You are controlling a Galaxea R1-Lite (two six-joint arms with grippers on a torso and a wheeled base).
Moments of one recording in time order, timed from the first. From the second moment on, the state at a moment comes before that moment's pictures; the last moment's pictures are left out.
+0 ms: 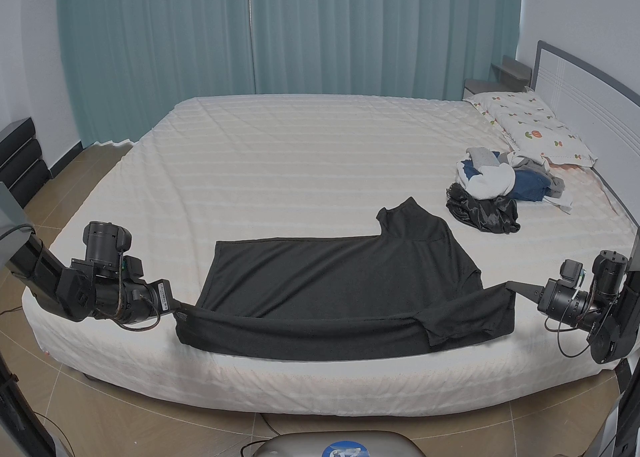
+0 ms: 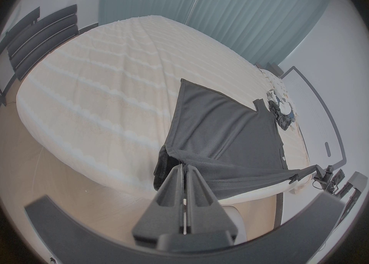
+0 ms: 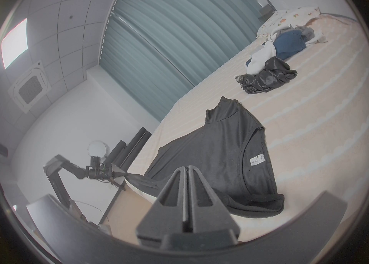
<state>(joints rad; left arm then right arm) -0.03 1.92 -0.71 -0.38 -0.23 -0.35 -0.20 2.11 -0.27 -1.55 0.83 0.49</state>
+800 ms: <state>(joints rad) -0.03 1.93 -0.76 -0.28 -0.22 -0.33 -0.20 2.15 -0.22 -1.55 0.83 0.34</state>
